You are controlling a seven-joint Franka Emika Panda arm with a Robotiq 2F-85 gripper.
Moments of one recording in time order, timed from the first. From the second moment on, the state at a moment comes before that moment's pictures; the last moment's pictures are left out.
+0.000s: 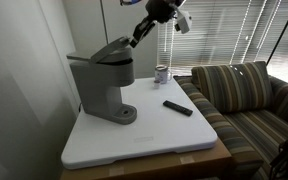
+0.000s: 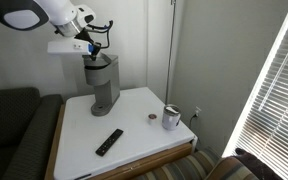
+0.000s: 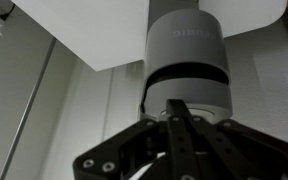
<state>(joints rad) 0.50 0.31 -0.20 -2.03 0.99 3.00 -1.16</state>
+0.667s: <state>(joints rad) 0.50 0.31 -0.23 -1.98 0.86 2.97 -1.12</state>
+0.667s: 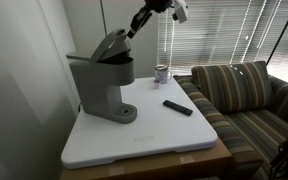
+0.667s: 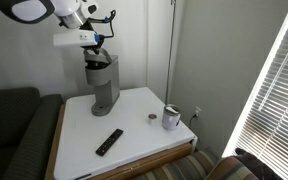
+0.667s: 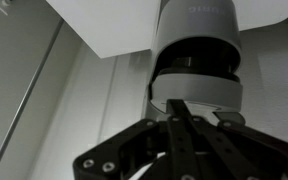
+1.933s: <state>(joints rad) 0.50 0.31 -0.22 -1.88 0.86 2.97 -1.11</state>
